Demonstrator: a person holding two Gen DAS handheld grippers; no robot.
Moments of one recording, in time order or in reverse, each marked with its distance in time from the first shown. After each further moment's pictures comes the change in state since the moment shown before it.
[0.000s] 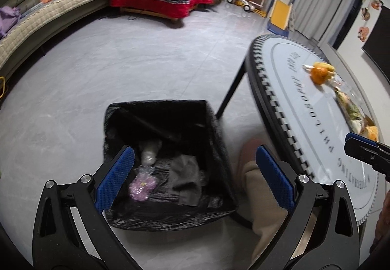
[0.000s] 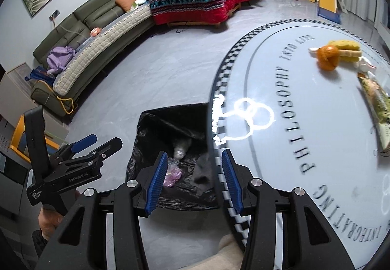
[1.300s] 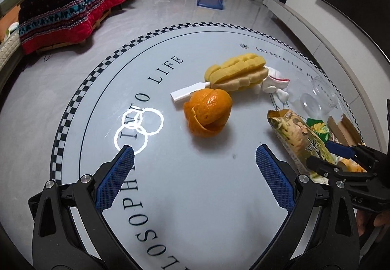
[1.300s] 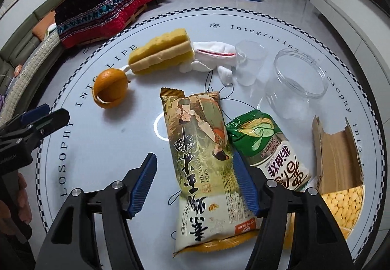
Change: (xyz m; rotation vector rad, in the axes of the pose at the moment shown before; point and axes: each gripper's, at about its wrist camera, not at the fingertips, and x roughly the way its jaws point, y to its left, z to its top) left arm 0.165 -0.320 0.139 0.328 0.100 -0.163; right arm -0.004 -0.316 0.065 0.217 0.037 -0.338
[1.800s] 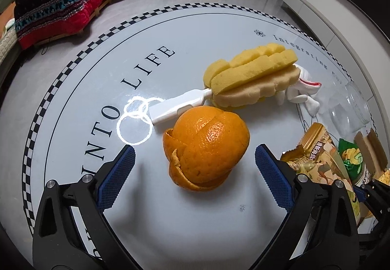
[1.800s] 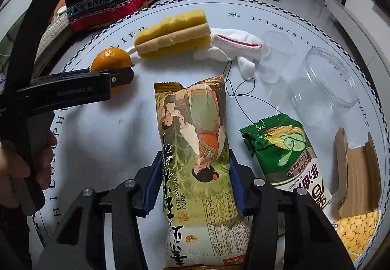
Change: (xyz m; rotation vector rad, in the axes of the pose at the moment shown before) left arm 0.077 -0.008 0.027 -0.016 0.084 0.040; right arm 0.023 0.008 -0.001 -0.072 0.037 0.047
